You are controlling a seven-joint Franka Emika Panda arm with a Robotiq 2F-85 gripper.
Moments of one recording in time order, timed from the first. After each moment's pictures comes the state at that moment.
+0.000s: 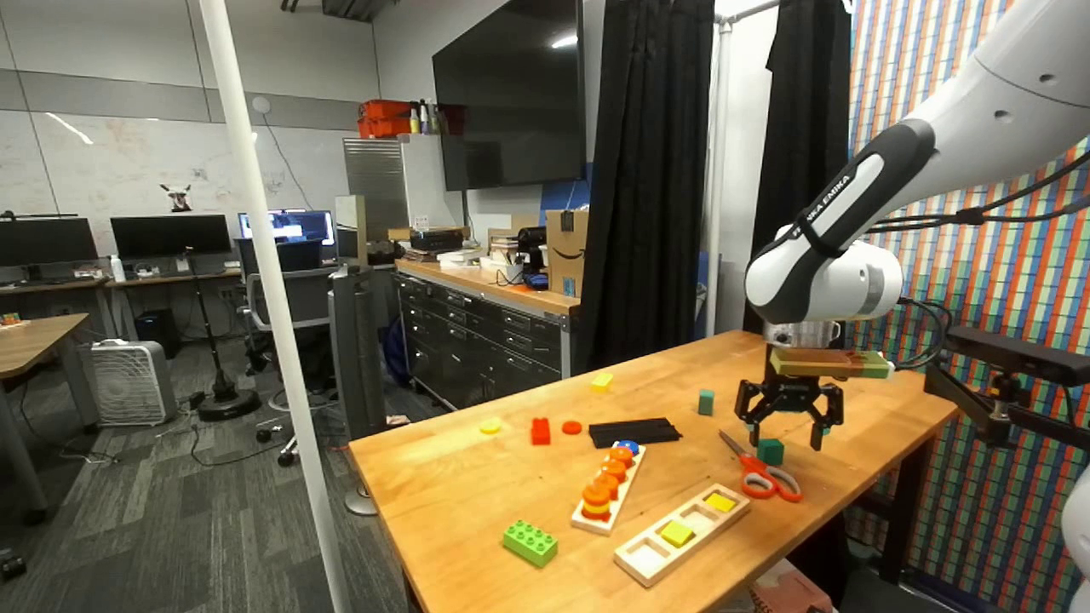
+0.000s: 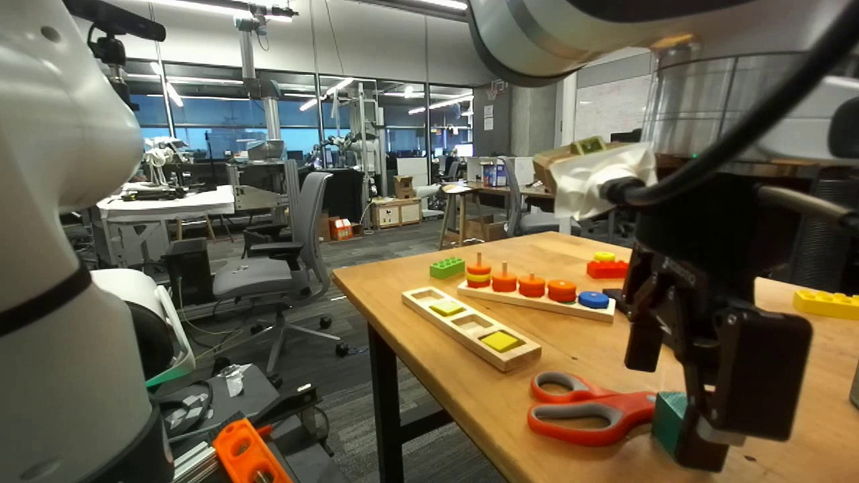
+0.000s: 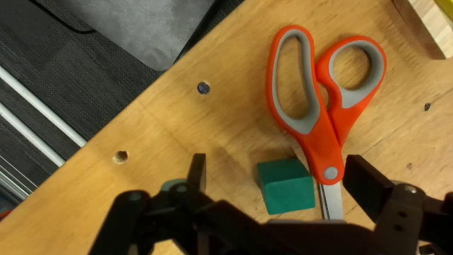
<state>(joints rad) -0.39 -0.17 -0.29 -2.61 -0.03 2.39 0.25</state>
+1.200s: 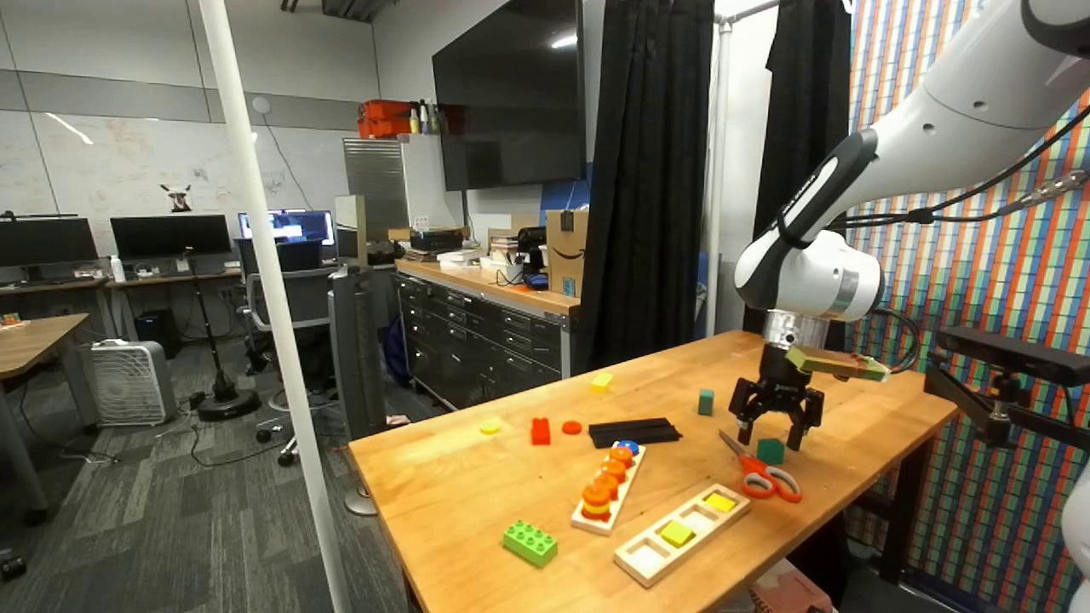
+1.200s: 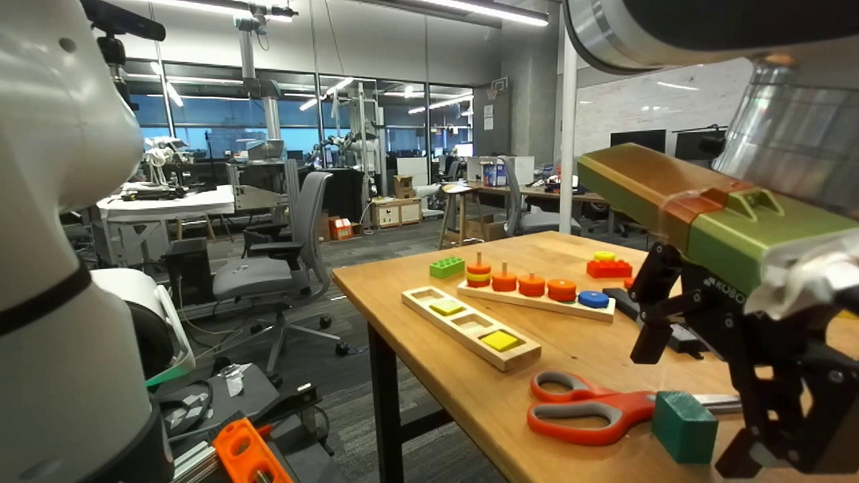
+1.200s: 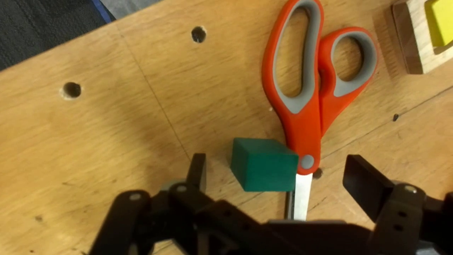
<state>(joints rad) -0.38 -0.03 -0.33 -2.49 0.25 2.31 -0.29</state>
